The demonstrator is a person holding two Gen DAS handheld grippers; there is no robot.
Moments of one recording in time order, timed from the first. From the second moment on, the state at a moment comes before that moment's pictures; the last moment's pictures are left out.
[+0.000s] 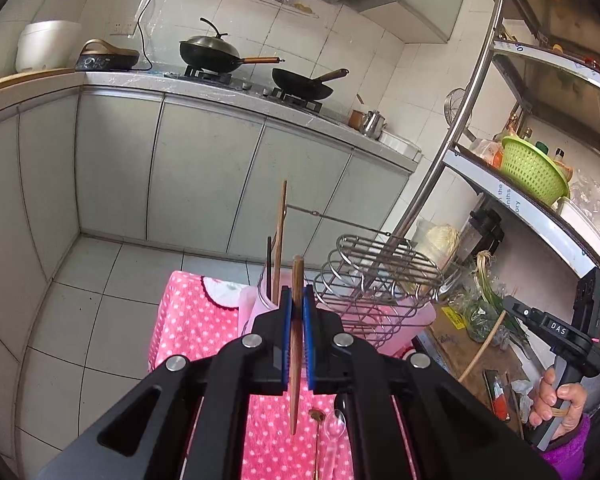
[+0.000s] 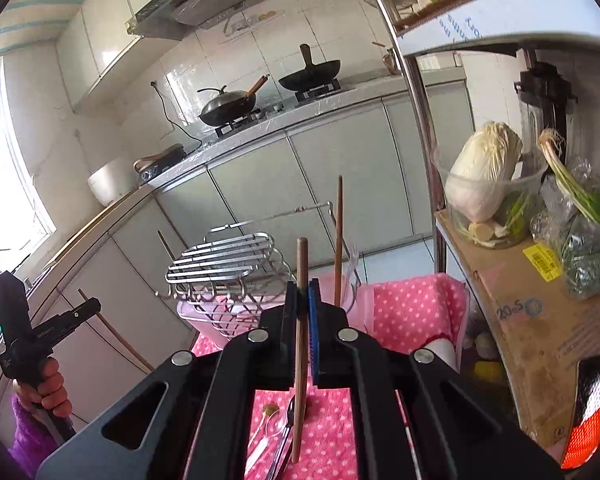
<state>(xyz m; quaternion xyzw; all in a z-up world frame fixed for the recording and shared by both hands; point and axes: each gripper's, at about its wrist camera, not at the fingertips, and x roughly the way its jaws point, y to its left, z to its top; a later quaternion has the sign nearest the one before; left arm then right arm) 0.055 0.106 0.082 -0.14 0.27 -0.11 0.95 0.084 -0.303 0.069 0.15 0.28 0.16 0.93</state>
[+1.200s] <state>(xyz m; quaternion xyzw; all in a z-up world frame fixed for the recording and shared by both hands) 0.181 0.092 0.108 -0.12 0.27 -0.07 0.95 0.180 -0.311 0.120 0.12 0.21 0.10 0.97</state>
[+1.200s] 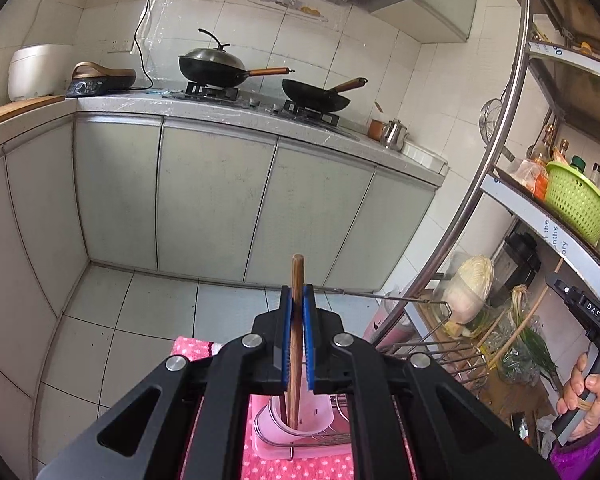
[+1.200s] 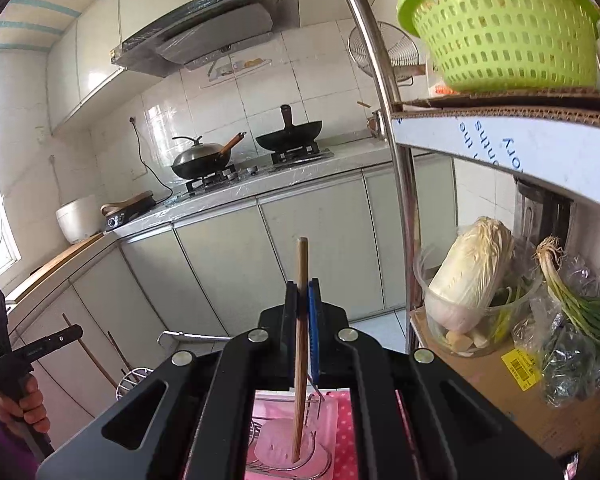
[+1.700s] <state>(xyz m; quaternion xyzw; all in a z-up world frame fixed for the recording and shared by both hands) 0.207 0.091 0.065 -0.12 0.33 -0.06 0.94 0.197 -0.295 0.062 0.12 0.29 0.11 0.94</state>
